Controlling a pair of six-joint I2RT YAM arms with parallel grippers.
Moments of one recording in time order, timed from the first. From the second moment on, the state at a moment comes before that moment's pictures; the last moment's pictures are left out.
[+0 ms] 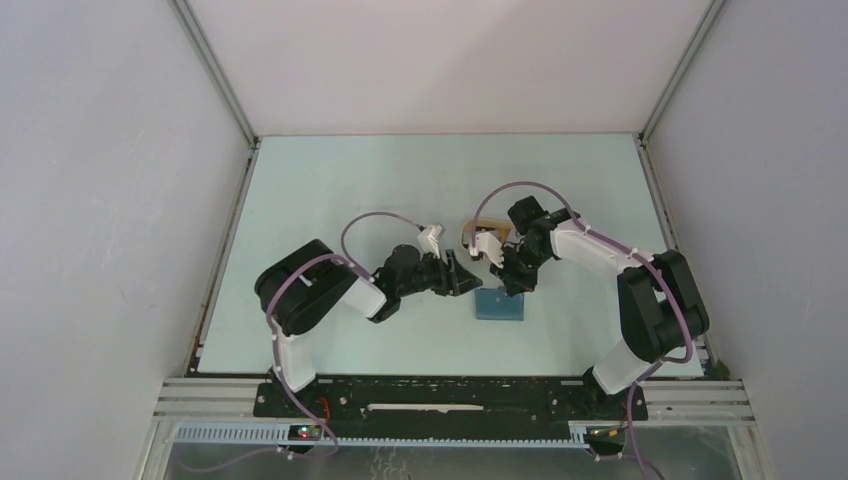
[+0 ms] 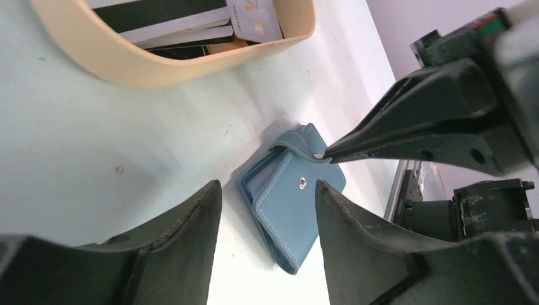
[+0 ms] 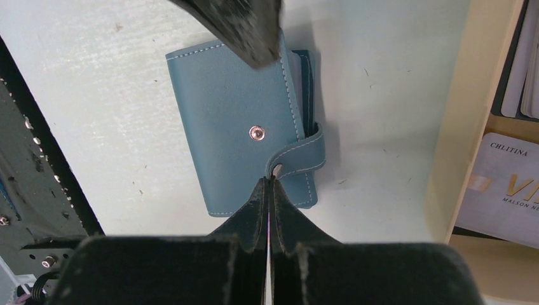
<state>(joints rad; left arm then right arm) -0.77 1.91 0.63 0.99 0.36 -0.80 0.44 1.61 1.04 -0.82 -0.45 -0.87</state>
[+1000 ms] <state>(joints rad) -0.86 1.80 0.58 0.79 0.22 -0.71 0.52 1.61 1.04 -0.78 -0.39 -0.84</state>
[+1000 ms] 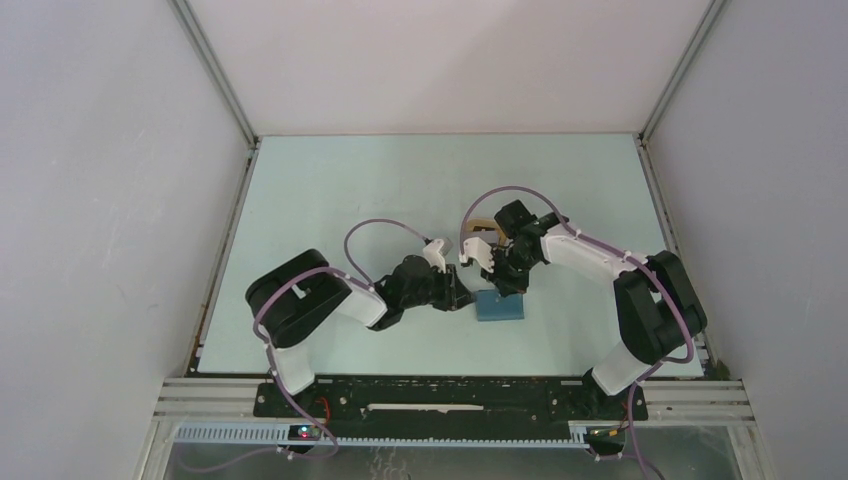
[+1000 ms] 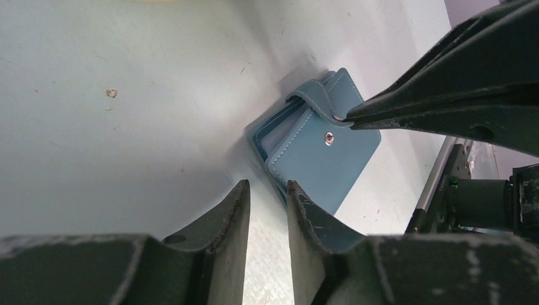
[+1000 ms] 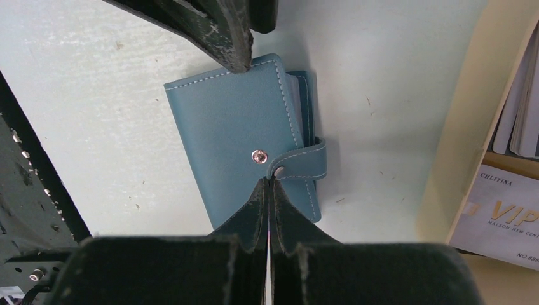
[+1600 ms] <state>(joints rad) -0.86 1.85 0.64 0.77 0.22 -0.72 0.59 1.61 1.03 -0.77 -0.30 -0.85</state>
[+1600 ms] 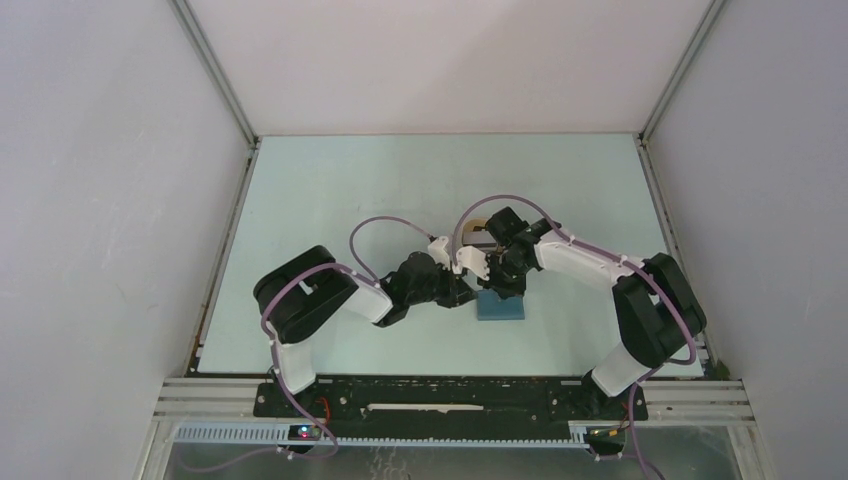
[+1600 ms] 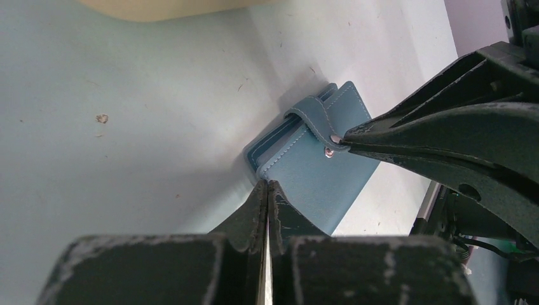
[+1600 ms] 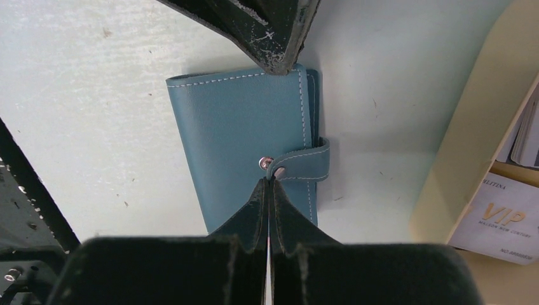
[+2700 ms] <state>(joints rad) -0.85 1.86 0.64 0.79 0.24 -0.72 0.73 1.57 0.99 -0.76 -0.12 -0.88</state>
